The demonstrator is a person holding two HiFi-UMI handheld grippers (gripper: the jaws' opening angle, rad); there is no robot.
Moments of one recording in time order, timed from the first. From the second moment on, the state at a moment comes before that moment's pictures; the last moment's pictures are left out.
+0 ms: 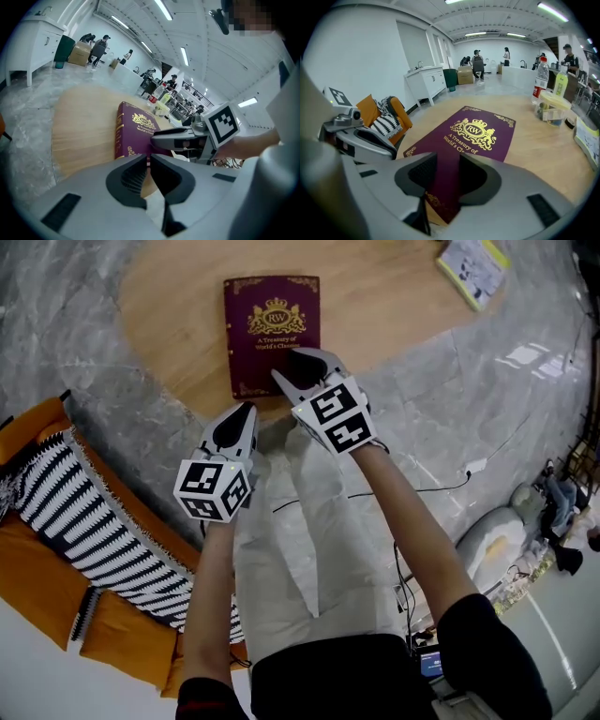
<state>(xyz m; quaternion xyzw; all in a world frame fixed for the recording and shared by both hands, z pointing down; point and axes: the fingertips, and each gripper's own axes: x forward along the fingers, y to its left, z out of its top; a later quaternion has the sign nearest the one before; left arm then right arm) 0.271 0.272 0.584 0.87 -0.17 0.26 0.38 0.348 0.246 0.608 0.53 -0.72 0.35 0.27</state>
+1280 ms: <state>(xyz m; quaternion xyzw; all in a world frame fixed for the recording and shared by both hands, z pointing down) 0.163 0.252 0.593 0.85 -0.24 0.21 0.42 0.220 0.220 0.606 0.43 -0.78 0.33 0.30</state>
